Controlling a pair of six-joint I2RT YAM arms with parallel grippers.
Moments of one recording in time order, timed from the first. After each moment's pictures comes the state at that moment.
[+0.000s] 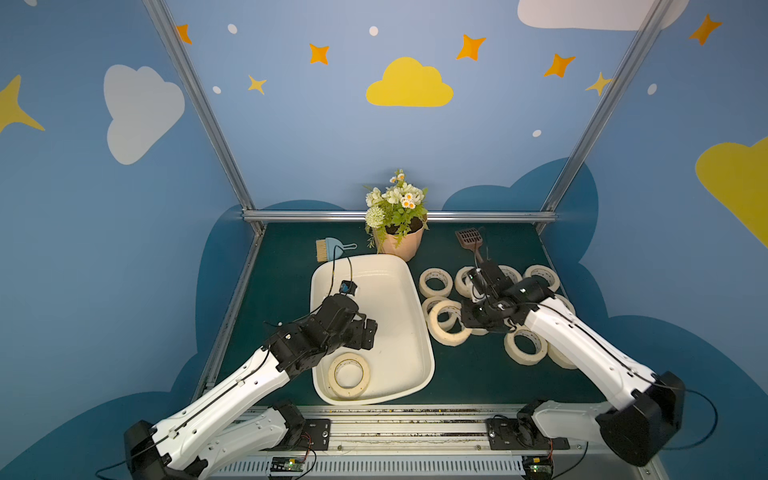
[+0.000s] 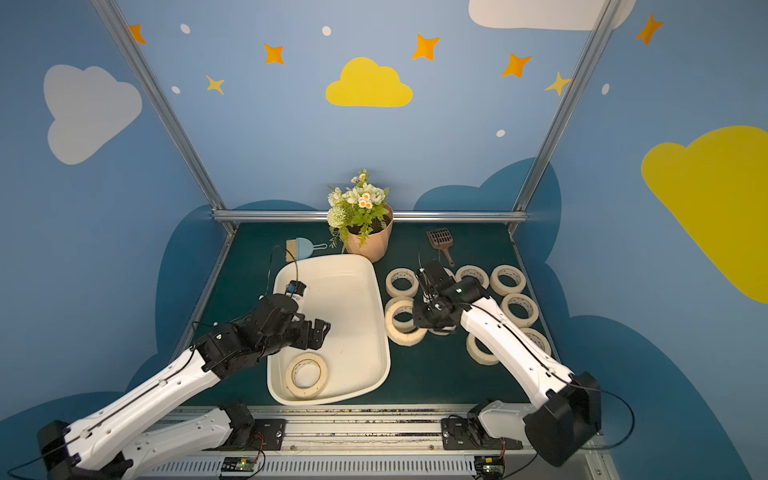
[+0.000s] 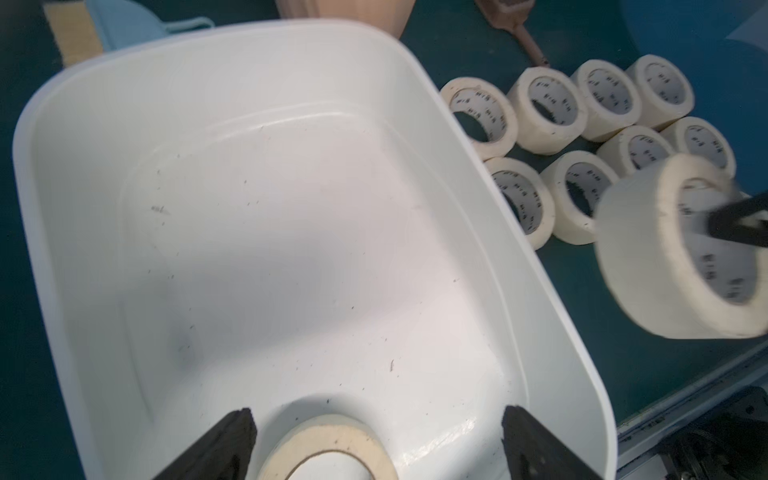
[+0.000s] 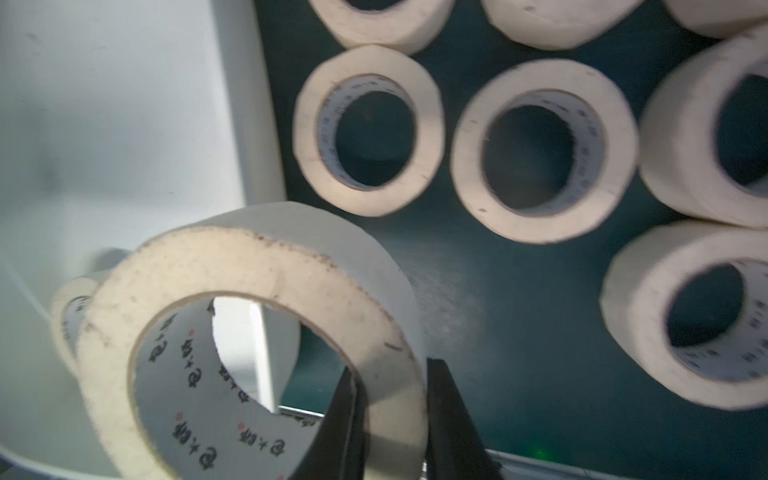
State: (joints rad) left arm -0.74 0.92 0.82 -0.80 -0.17 -0.52; right arm 0.59 1.19 1.07 -1.10 0.08 0.53
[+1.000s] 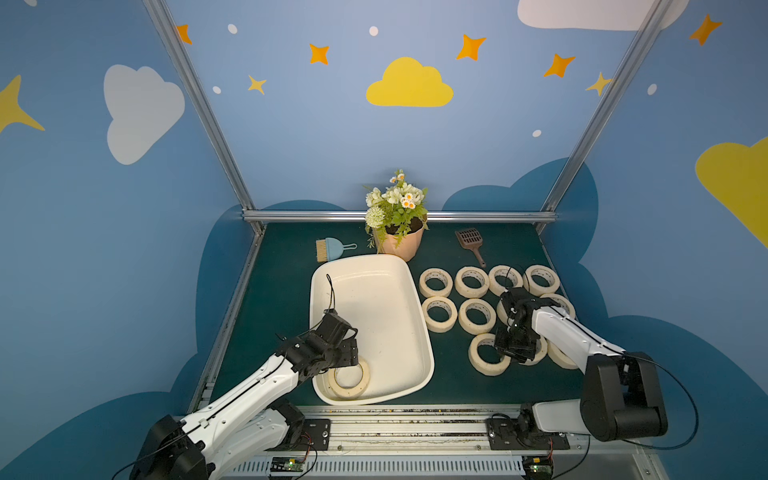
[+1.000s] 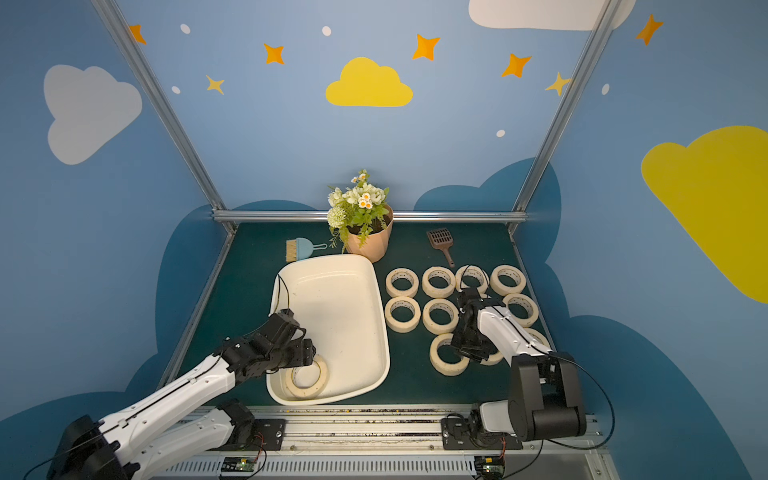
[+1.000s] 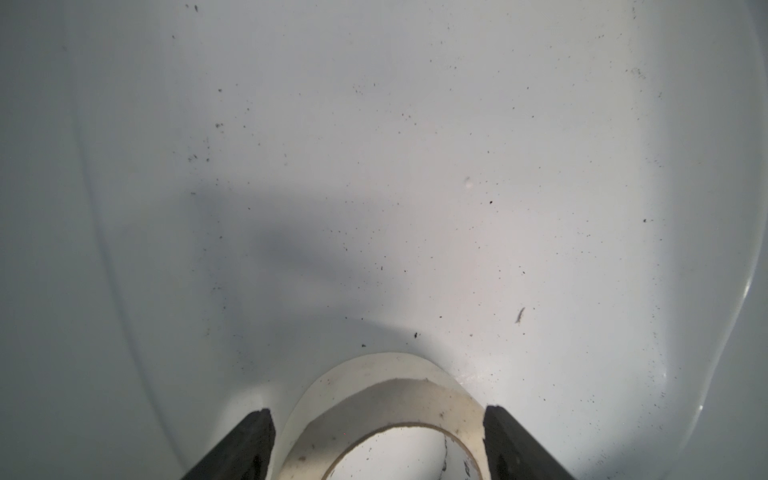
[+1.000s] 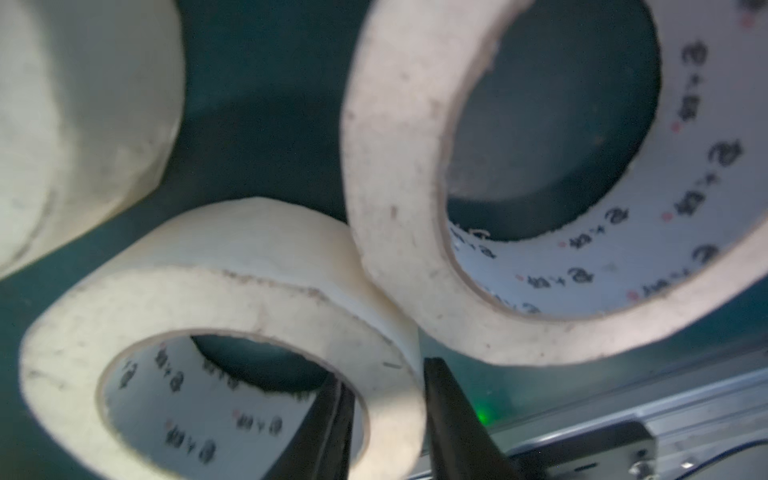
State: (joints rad) left arm -0.61 0.97 0.56 -0.69 -0.08 -0.68; right arm 0.16 1.38 0.78 -1.00 0.04 0.51
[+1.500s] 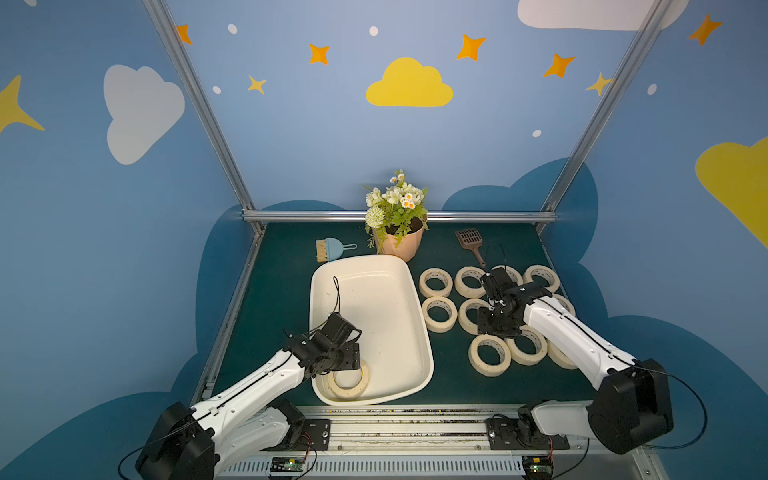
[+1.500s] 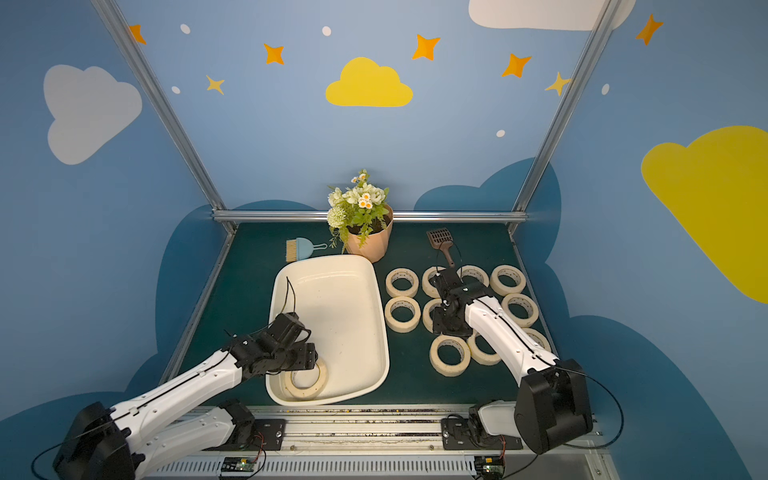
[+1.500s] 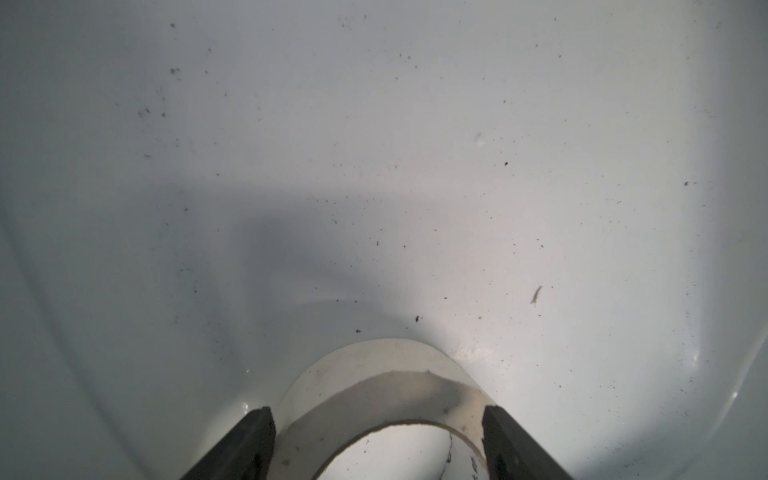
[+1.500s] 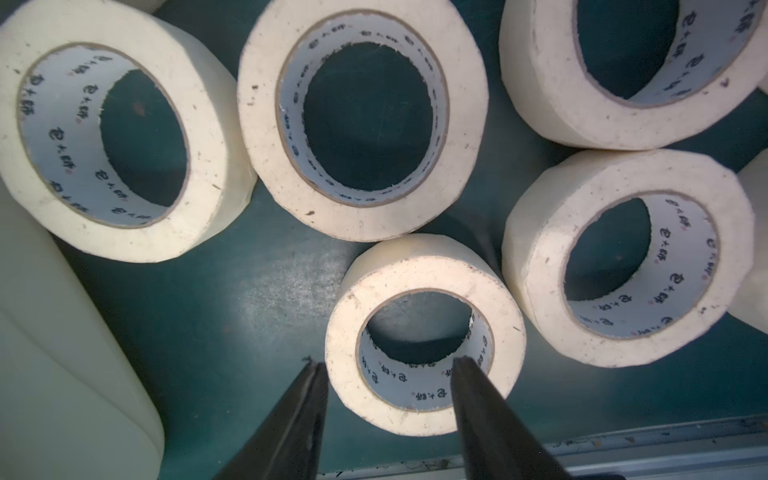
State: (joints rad) left arm -0.64 1.04 0.57 -0.72 -0.04 -0.67; right arm 0.40 1.35 1.00 -1.05 0.09 0.49
